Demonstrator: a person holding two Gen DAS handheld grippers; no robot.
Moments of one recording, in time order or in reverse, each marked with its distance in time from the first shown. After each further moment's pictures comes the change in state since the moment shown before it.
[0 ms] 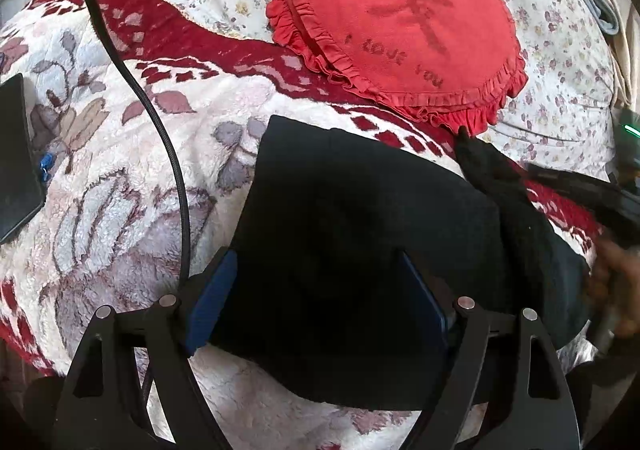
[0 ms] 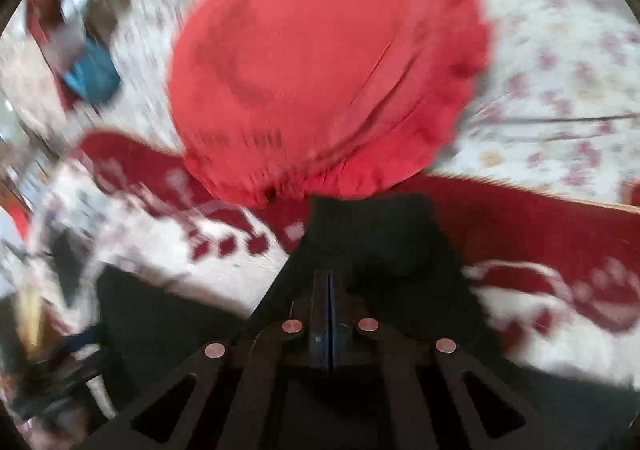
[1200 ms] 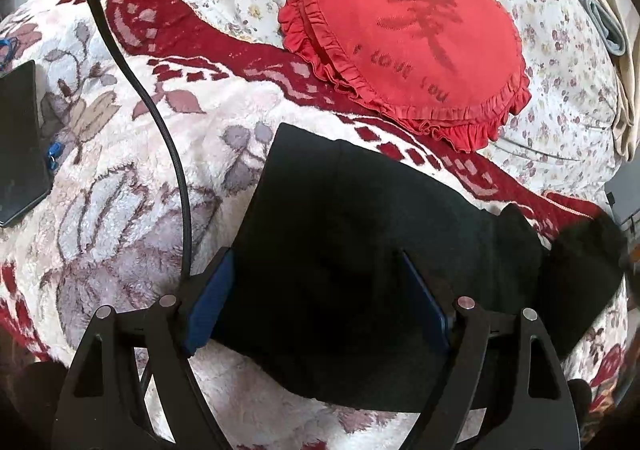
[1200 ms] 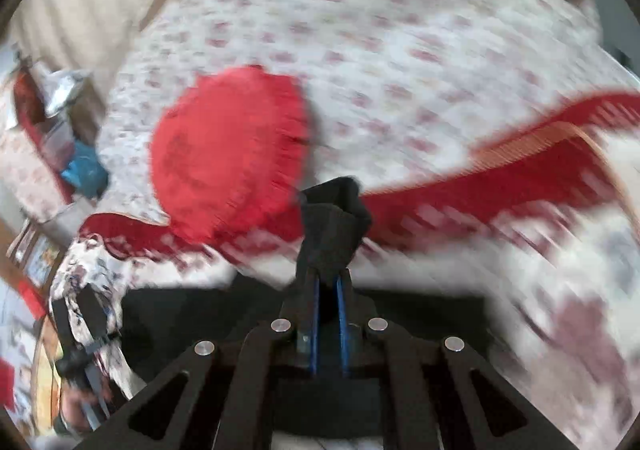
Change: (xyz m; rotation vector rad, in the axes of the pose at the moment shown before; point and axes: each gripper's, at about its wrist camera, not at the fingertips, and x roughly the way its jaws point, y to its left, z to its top) left arm -0.009 0.001 0.001 -0.049 -0.021 0.003; right arm -0.174 -0.108 -0.097 0.228 -0.145 -0.106
